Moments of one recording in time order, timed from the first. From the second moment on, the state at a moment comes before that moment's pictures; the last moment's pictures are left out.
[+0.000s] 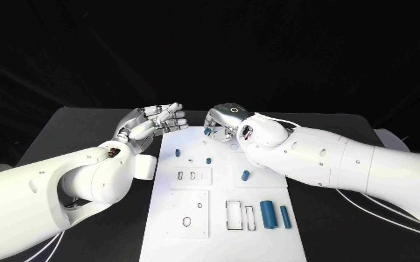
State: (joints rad) left arm 1.21 -0.98 0.00 1.78 0.08 -0.44 0.45; left_hand 1.42 -0.04 0.15 0.25 0.16 0.92 0.22 0.12 0.07 1.00 0.17 0.12 0.07 1.05 0.13 0.14 0.10 0.18 0.82 0.29 0.25 0.09; right arm 1.30 -0.45 -0.12 1.22 -1.67 -0.41 -0.15; right_hand 1.24 -0.02 0.37 -0.16 0.20 1.17 0.11 0.11 0.11 1.23 0.05 0.13 0.15 1.46 -0.02 1.44 1.30 0.10 1.33 0.09 1.30 1.15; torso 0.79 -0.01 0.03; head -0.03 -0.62
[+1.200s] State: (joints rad) left arm 1.22 -0.98 0.00 1.79 0.08 -0.44 0.44; left_hand 1.42 -0.04 0.15 0.25 0.16 0.92 0.22 0.11 0.07 1.00 0.17 0.11 0.07 1.05 0.13 0.13 0.10 0.18 0.82 0.29 0.25 0.08; right arm 1.29 -0.42 -0.12 1.18 -1.71 -0.38 -0.19; right_hand 1.22 -0.05 0.38 -0.14 0.19 1.11 0.14 0.09 0.15 1.17 0.08 0.09 0.15 1.47 0.00 1.45 1.31 0.10 1.34 0.09 1.31 1.17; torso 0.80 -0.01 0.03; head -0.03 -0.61
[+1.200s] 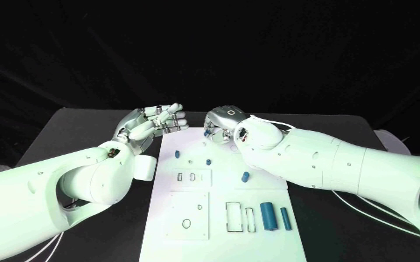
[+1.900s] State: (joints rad) left arm 1.22 -0.99 0.00 1.77 0.08 -0.44 0.44; left_hand 1.42 -0.04 0.15 0.25 0.16 0.92 0.22 0.11 0.07 0.99 0.18 0.11 0.07 1.04 0.14 0.13 0.10 0.18 0.82 0.29 0.25 0.08; right arm 1.31 -0.55 -0.11 1.32 -1.71 -0.42 -0.21; right_hand 1.21 -0.10 0.35 -0.10 0.21 1.04 0.15 0.07 0.14 1.16 0.09 0.10 0.14 1.47 0.01 1.44 1.28 0.08 1.38 0.12 1.36 1.25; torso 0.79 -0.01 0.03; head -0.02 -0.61
